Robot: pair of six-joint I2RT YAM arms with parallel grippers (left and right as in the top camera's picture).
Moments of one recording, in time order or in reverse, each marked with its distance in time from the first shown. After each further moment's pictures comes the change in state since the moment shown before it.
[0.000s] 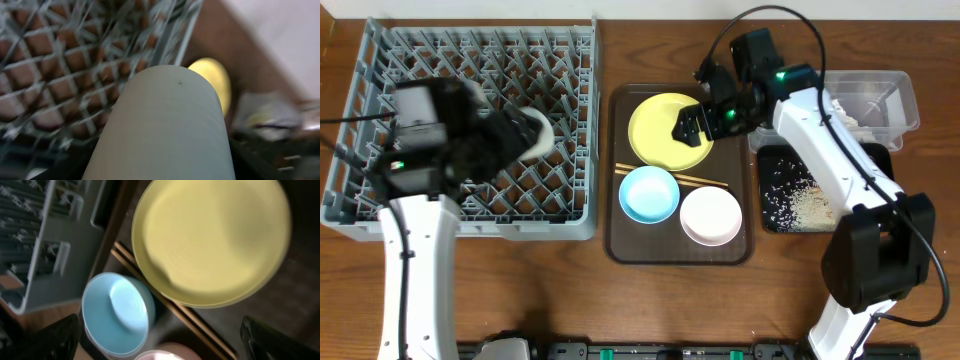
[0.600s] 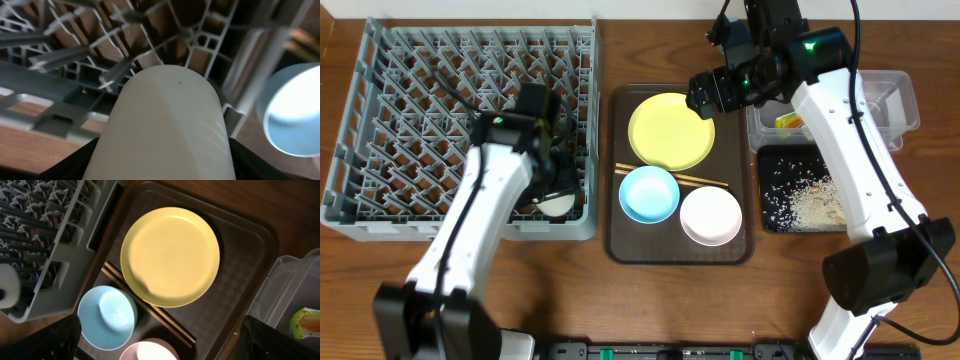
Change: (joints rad) left arm -0.305 0.260 0.004 -0.282 -0.401 0.043; right arm 0.000 -0.009 0.307 -0.204 0.162 -0.030
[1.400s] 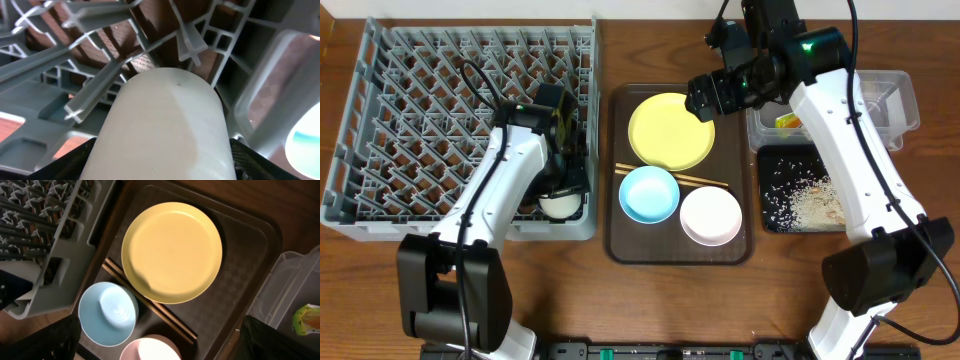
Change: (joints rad) left arm -0.008 0.138 0.024 0.011 0.002 0.001; right arm 0.010 0.000 0.000 -0.017 0.004 0.000
